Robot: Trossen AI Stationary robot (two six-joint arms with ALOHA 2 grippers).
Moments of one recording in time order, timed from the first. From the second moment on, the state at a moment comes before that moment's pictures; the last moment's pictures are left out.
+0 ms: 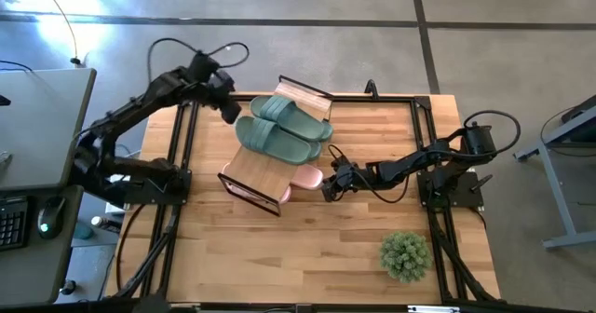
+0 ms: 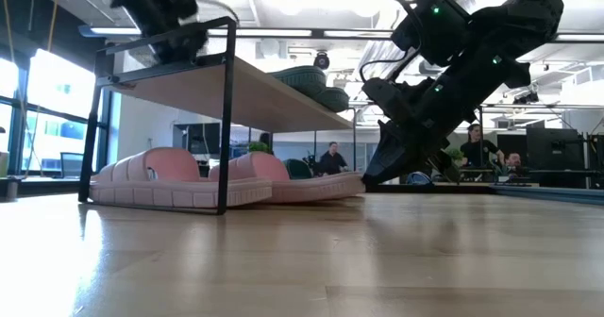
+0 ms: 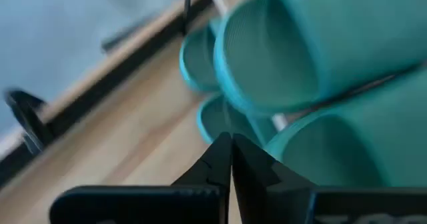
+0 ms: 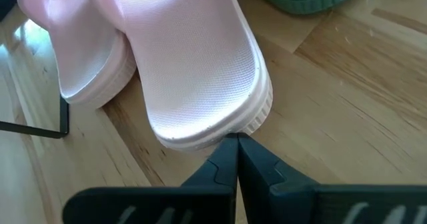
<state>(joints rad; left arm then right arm) 1.01 1.24 1.09 -0.80 0.27 0.05 0.07 1.66 0.64 0.26 0.25 0.87</state>
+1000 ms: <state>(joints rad) 1.01 0.87 0.49 -0.84 0.07 -0.21 0.07 1.66 0.64 0.26 0.15 0.83</state>
